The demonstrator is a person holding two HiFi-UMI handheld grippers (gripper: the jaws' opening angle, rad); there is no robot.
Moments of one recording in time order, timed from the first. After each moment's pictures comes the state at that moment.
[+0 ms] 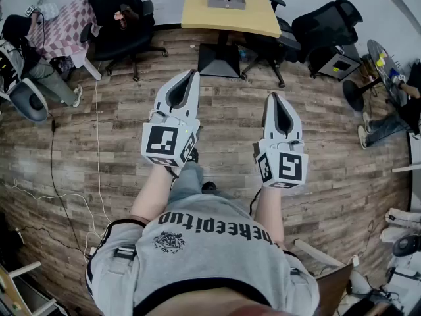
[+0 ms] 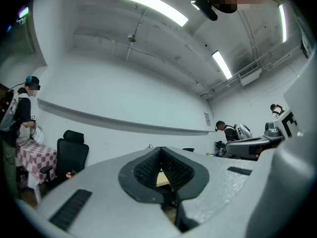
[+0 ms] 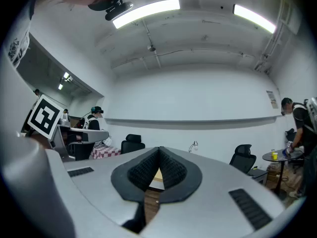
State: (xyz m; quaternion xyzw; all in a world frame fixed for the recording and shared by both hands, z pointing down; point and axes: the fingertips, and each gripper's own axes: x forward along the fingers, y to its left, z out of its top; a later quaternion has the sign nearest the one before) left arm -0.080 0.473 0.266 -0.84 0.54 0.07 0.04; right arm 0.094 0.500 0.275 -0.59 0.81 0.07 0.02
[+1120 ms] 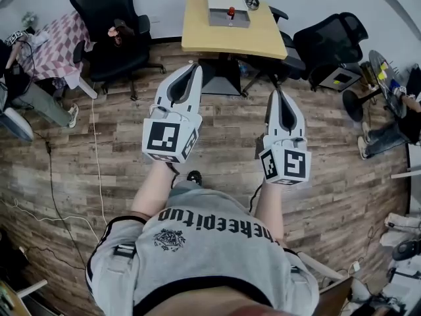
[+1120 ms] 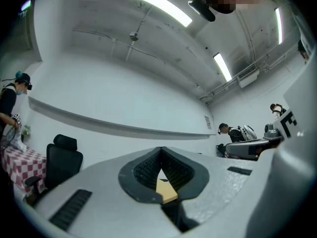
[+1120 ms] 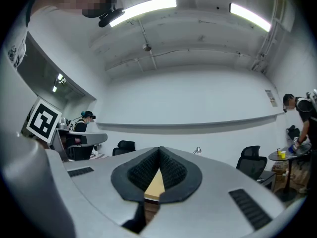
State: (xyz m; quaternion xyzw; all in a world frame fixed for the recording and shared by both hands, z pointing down) left arm -0.130 0.296 0.236 -0.85 0.52 0.10 0.07; right arm 0.048 0.328 0.249 -0.60 0.79 0.08 0.06
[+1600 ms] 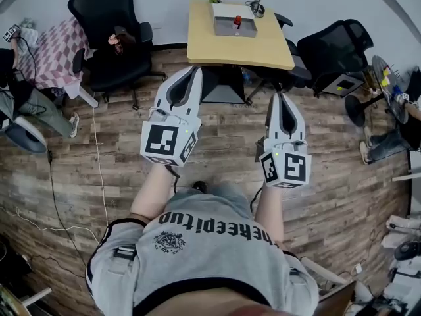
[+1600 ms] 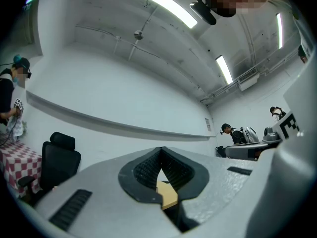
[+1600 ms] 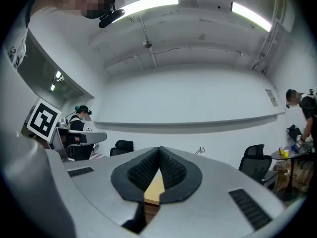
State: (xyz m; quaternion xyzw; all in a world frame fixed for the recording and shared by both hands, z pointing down) left arm -0.176 0.224 0.237 -0.86 0.50 0.11 0.06; right arm 0.003 0.259 0.252 -0.61 0.79 0.08 0.06
